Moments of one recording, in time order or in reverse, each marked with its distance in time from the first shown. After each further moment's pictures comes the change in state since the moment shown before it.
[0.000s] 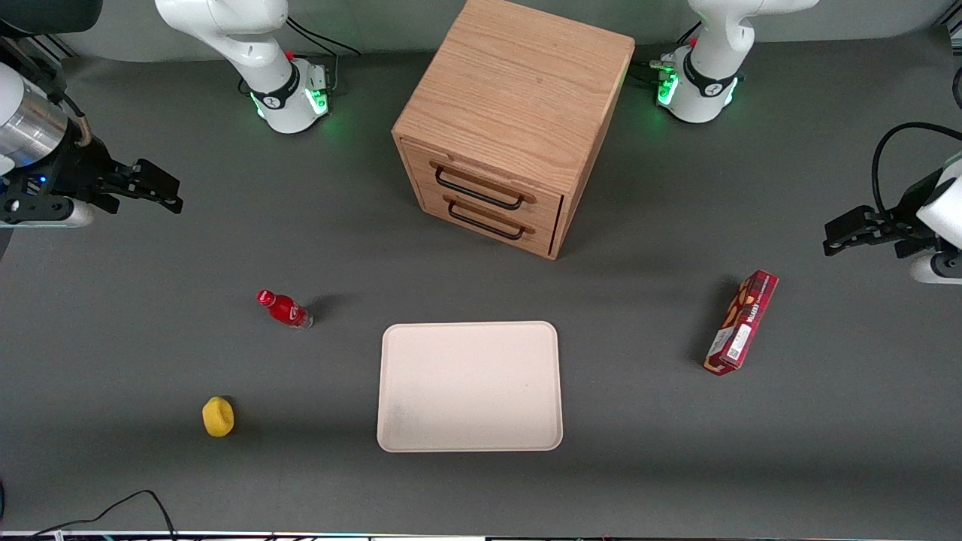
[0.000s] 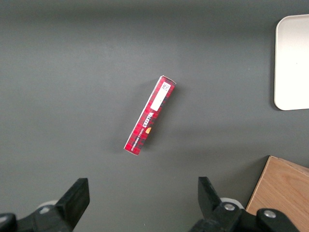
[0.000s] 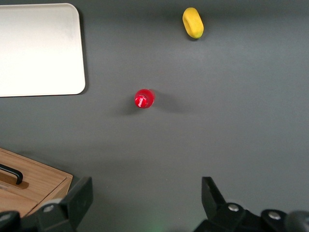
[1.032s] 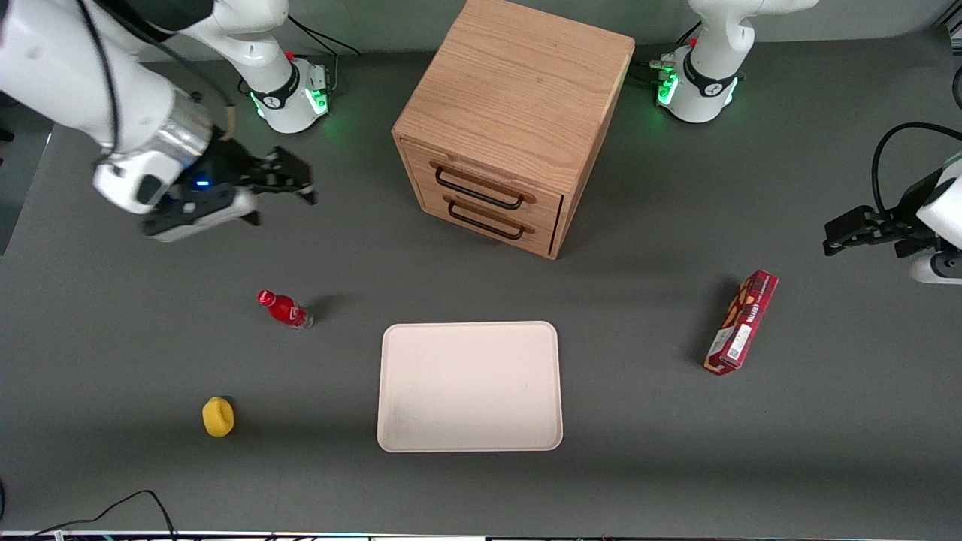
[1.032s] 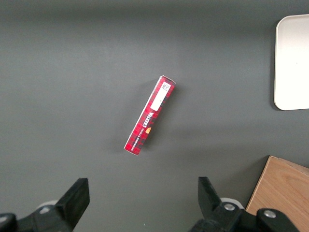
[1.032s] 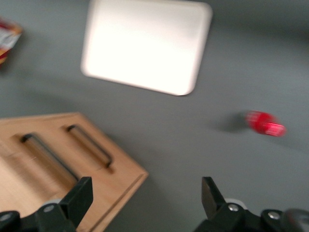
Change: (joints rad) arm 0.093 0.096 0.182 0.001 0.261 0.176 -0.055
